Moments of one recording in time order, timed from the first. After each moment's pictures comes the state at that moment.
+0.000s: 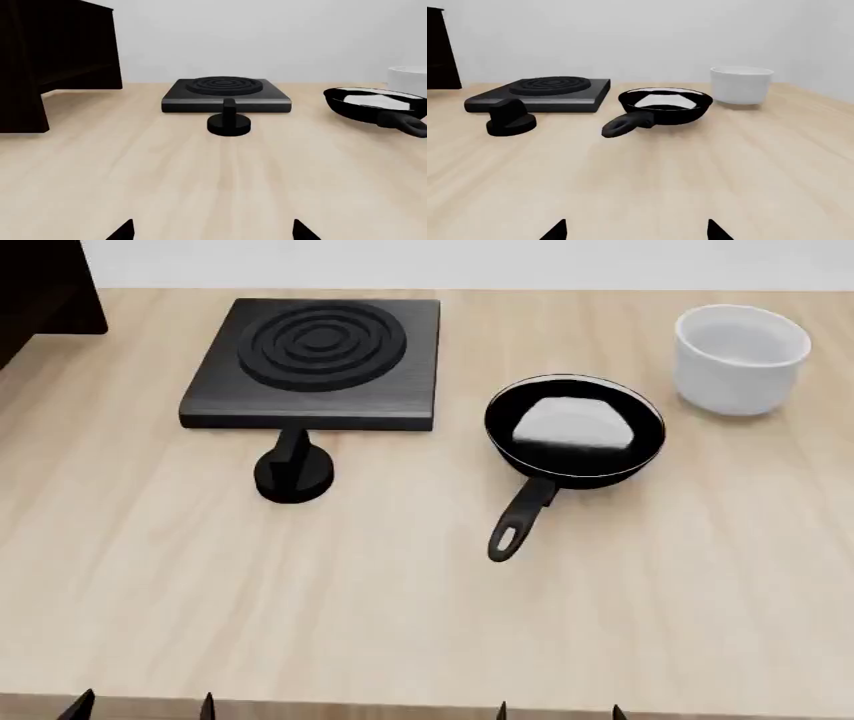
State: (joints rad) left arm 0.00 0.00 0.00 0.00 0.00 0.00 0.00; right arm 0.00 0.00 0.00 0.00 0.00 0.00 0.00
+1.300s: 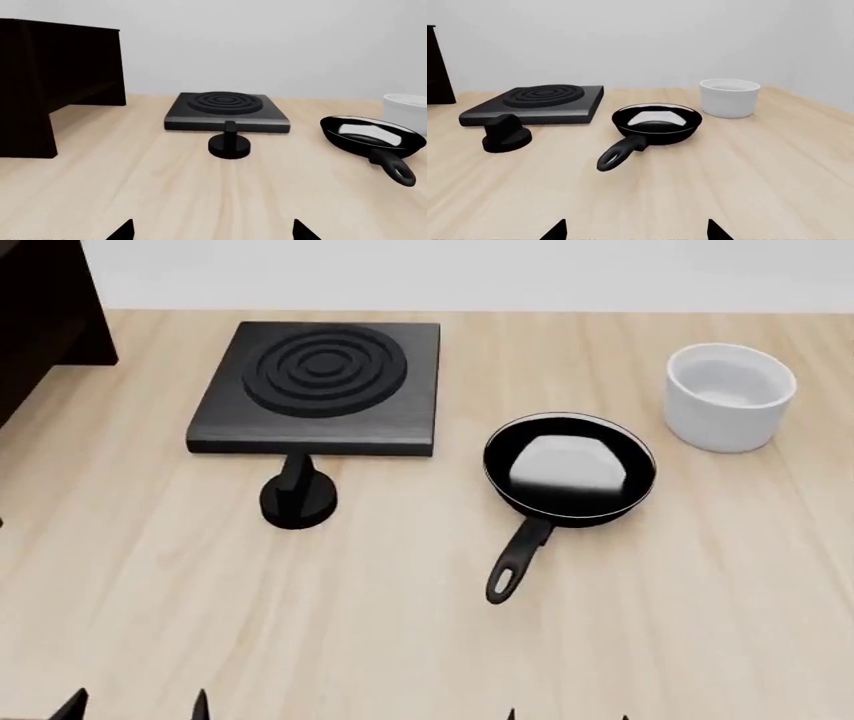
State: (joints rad) left arm 0.00 -0.10 0.10 0.01 -0.12 0.01 -0.11; right arm -0.01 0.10 -0.11 -0.02 0.11 0.01 0.14
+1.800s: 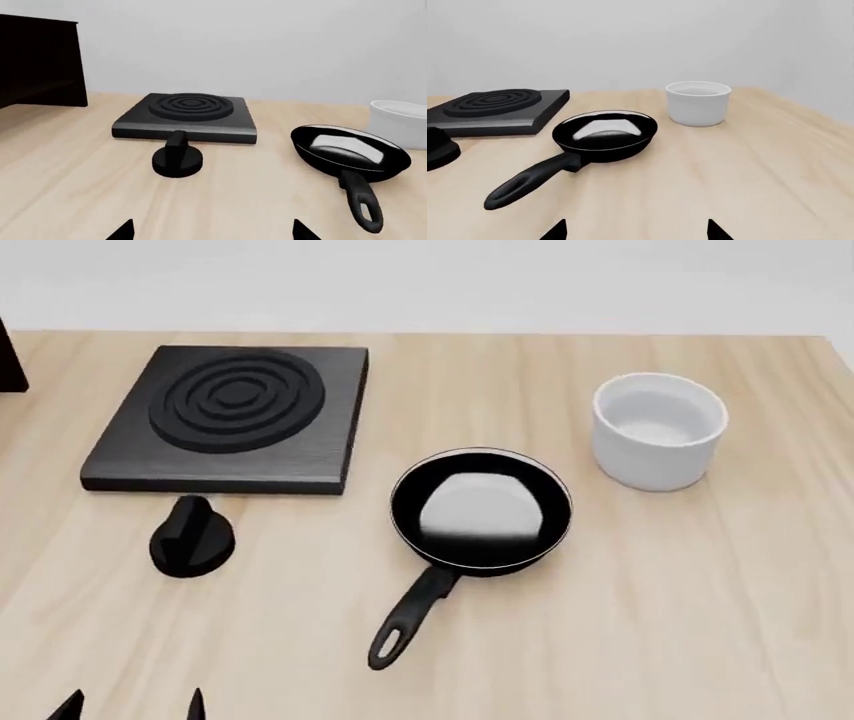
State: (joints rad) left arm 0.00 -0.12 0.12 0.01 -0.16 0.01 -0.14; right arm -0.05 0.11 -0.14 -0.01 0.13 -0.04 0.17
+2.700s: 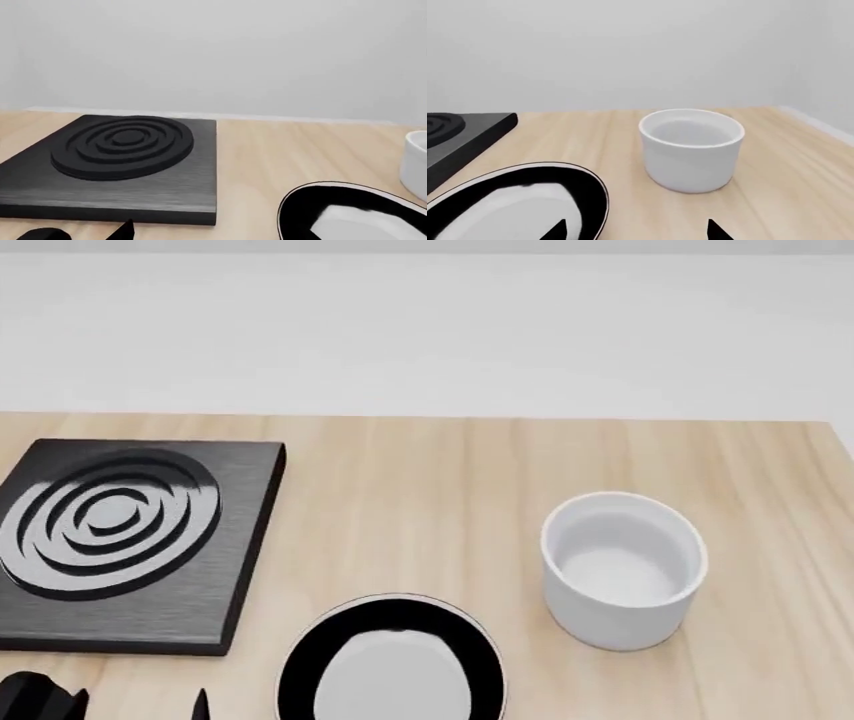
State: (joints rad) left arm -0.01 -0.15 0.16 0.01 -0.19 0.02 -0.17; right arm -0.07 0.14 -0.19 -0.03 0.15 -0.07 0.21
